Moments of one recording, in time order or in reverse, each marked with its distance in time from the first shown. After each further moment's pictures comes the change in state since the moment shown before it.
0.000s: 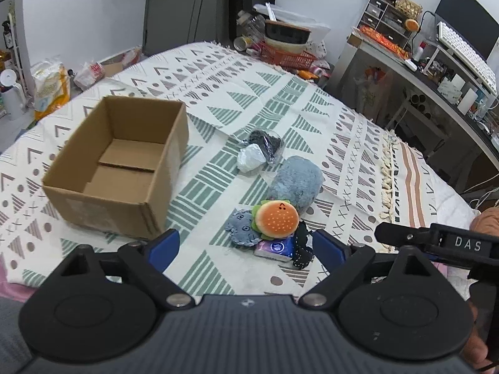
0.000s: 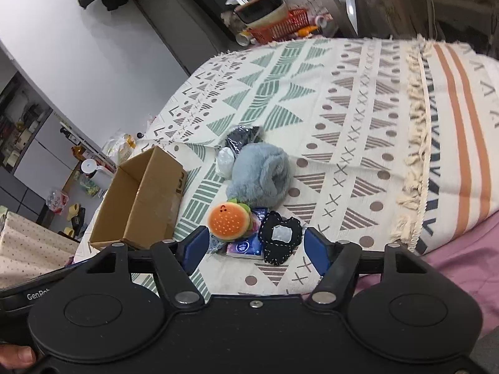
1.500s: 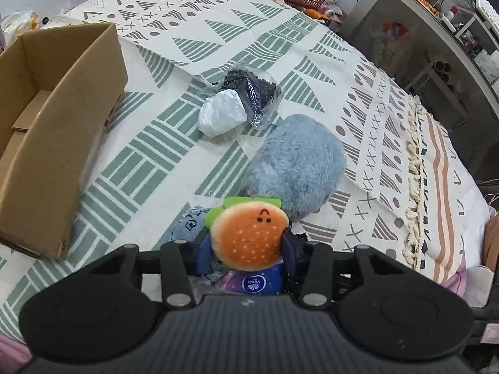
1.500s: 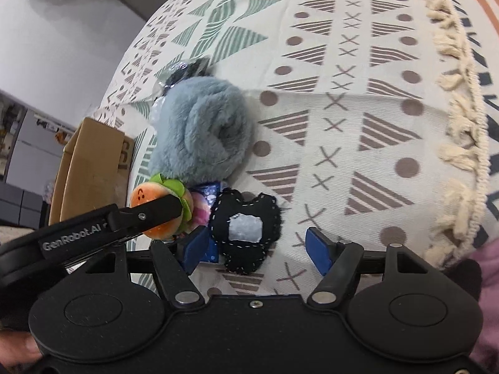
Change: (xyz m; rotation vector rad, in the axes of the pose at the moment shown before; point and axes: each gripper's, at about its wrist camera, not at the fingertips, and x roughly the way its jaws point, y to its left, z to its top) left arm 0.151 -0.022 0.020 -0.059 0.210 -0.030; right arm 0.128 -0.049 0.002 0.129 0.245 0.003
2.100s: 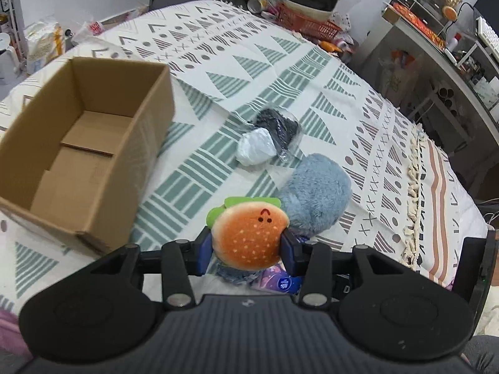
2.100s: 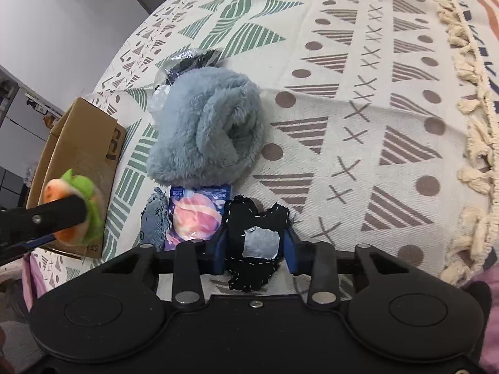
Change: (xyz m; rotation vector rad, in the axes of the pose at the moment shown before) left arm -0.060 0.024 0.003 -0.032 -0.083 0.037; right arm 0.013 0.019 -0.003 -0.093 -0.048 -0.078
